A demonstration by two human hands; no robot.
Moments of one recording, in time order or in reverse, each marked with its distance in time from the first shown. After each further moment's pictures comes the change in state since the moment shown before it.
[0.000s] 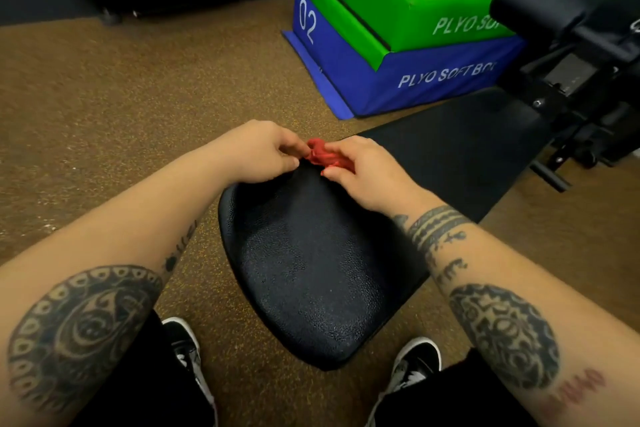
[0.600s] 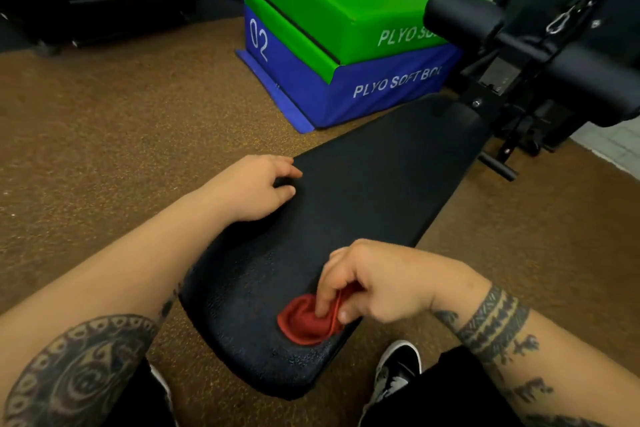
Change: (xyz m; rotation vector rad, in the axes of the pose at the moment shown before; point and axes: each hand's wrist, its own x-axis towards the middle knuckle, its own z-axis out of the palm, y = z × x) left_hand 0.028 0.039 0.037 0.123 -0.009 0.164; right_hand -0.114 -0.015 -0.056 0.221 -0.605 -0.188
